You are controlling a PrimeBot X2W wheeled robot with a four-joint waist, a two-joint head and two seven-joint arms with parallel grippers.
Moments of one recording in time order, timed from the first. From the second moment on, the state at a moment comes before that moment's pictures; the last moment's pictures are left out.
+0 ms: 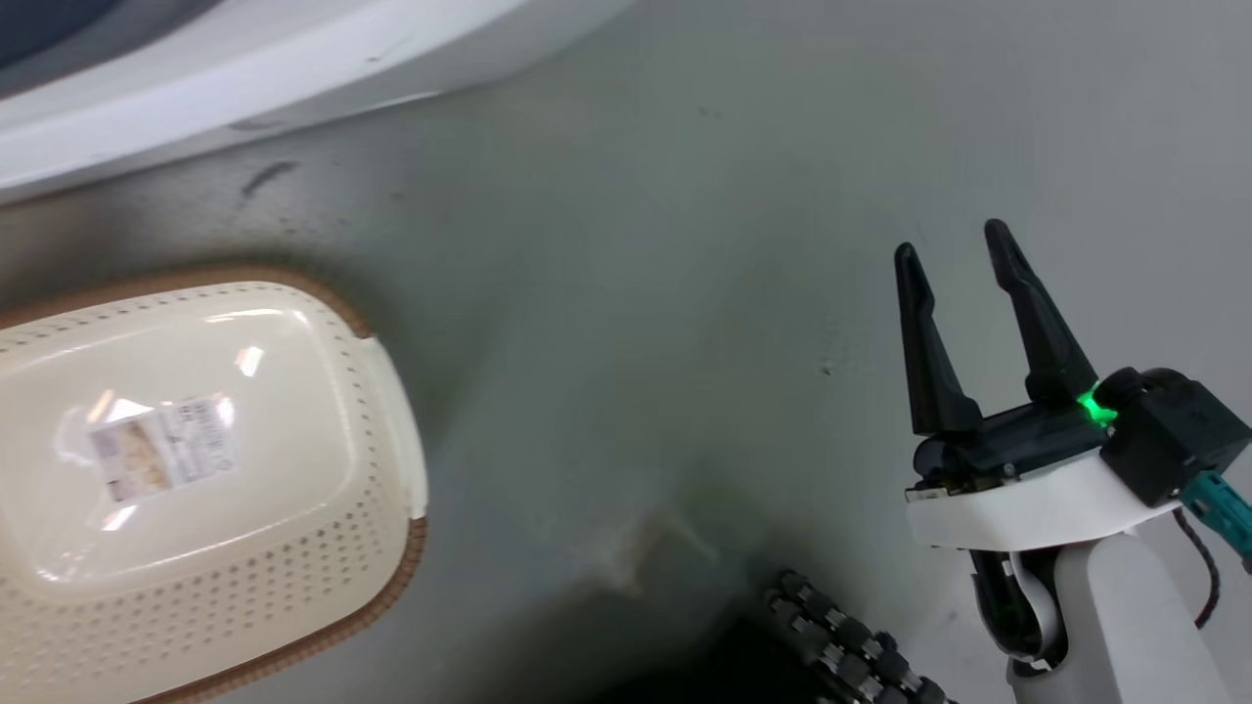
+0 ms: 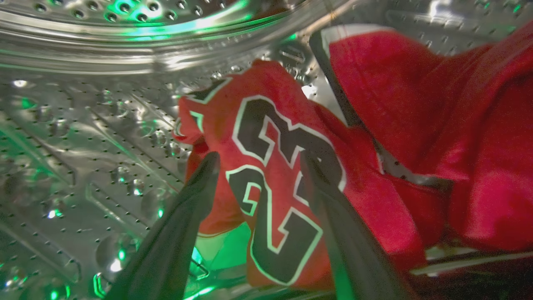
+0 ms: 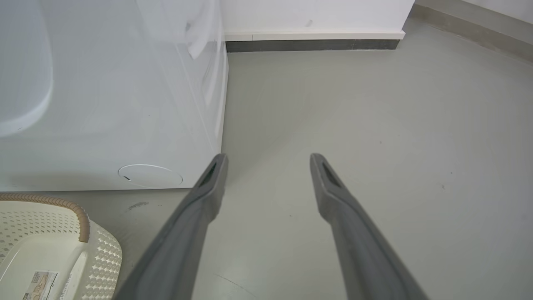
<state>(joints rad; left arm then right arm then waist) -1.64 0.73 -0.43 0.82 -0.14 -0.13 0.58 -0.26 -0.05 0.14 -0.03 0.21 0.13 -0.26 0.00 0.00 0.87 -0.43</state>
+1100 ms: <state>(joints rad) -1.76 0.82 -0.68 0.86 -0.37 -0.12 0.55 -0.30 -0.05 0.13 -0.07 0.20 0.13 -0.26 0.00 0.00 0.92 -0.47</state>
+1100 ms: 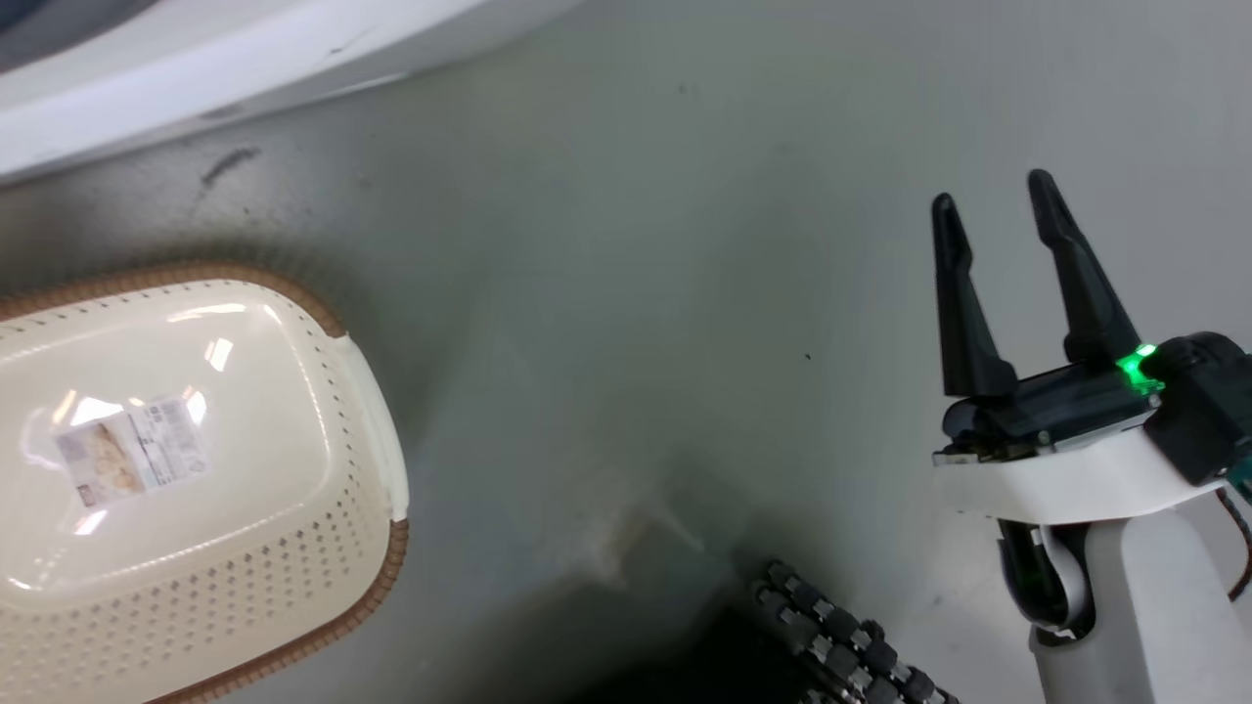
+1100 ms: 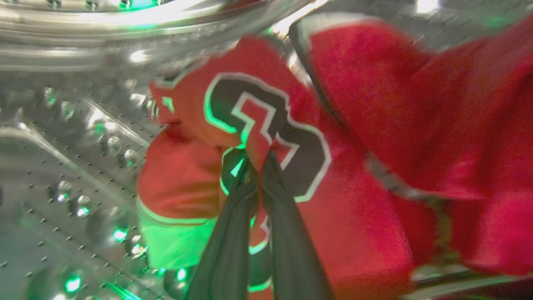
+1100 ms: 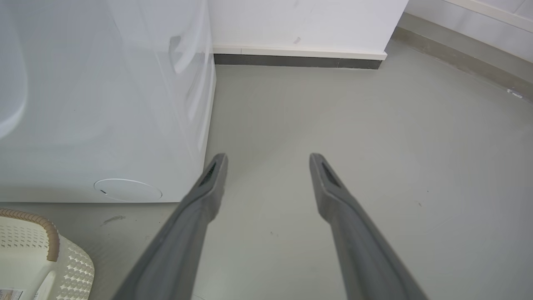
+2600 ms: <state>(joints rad) -0.55 0.36 -0.28 0.29 -0.34 0.09 -0.26 -0.10 -0.05 -0.06 -0.01 -0.06 0.13 -0.26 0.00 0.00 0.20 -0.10</state>
